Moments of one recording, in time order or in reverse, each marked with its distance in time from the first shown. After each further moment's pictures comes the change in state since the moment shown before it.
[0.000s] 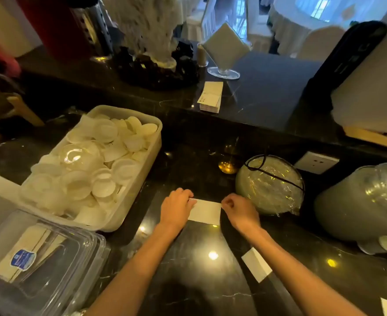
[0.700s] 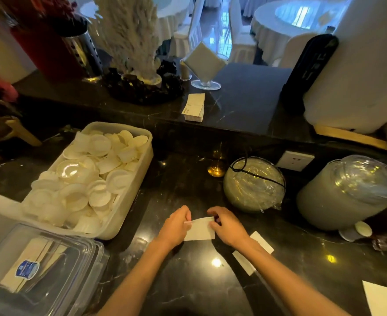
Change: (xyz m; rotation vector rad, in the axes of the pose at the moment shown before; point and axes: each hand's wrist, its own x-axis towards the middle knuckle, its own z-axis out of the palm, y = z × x) left_hand -0.038 0.015 0.003 -0.217 -0.253 -0.004; right_hand -0.029 0.017 0.010 -0.036 -0.161 -0.153
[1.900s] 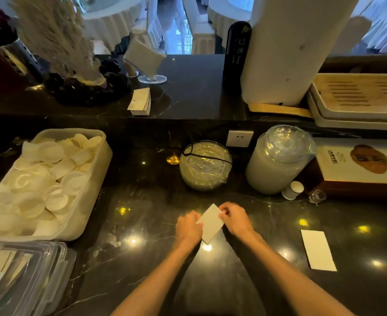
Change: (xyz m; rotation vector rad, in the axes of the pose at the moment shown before) left_hand -0.032 0.117 0.121 -0.023 -0.007 -0.165; right_hand -0.088 0.111 -0.049 0.228 0.205 0.294
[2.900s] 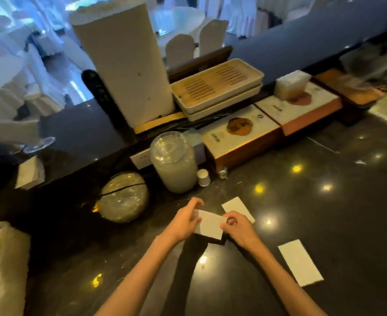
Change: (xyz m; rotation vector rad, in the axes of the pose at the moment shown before) left_hand -0.062 0.171 0.055 0.250 -0.490 0.696; right_hand -0.137 0.149 -0.099 0.640 0.304 0.275
